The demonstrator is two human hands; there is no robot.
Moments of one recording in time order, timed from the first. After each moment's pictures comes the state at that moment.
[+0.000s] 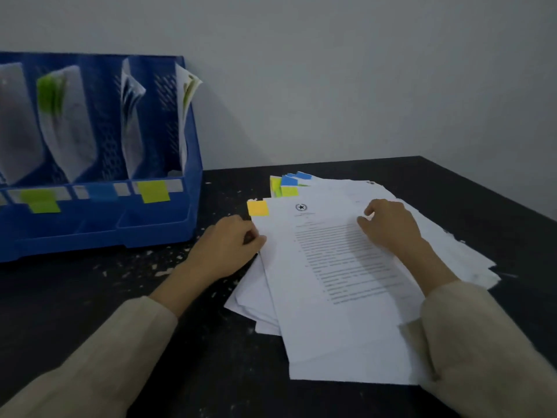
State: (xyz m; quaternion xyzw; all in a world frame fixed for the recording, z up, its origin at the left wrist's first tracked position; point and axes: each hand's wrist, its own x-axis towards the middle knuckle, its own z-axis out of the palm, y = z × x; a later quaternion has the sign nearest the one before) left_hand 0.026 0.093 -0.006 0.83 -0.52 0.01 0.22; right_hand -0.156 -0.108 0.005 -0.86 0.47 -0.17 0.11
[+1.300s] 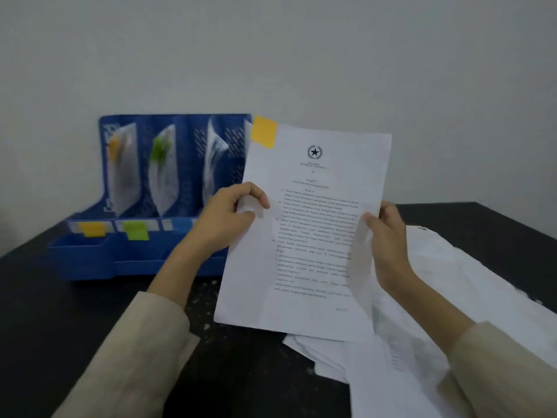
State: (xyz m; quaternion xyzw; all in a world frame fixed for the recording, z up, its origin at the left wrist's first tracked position) left_hand 0.071 0.152 0.083 0.73 -0.47 -0.02 0.49; right_hand -0.084 -0.033 0.038 -0.62 0.22 -0.49 0.58
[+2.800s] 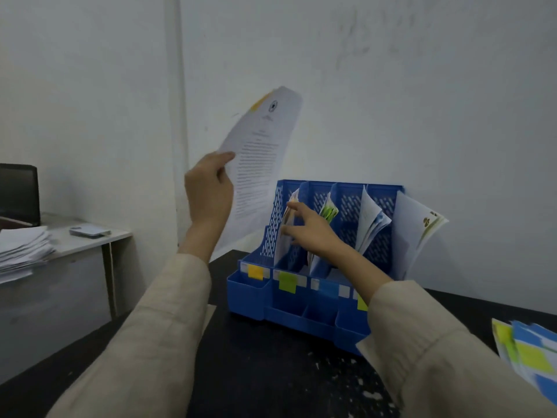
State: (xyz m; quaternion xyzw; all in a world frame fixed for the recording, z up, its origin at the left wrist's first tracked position) left_hand 0.191 0.336 0.183 0.68 -0.18 0.59 0.40; right_hand 0.151 0.162 0.144 -0.88 -0.09 -0.19 0.43
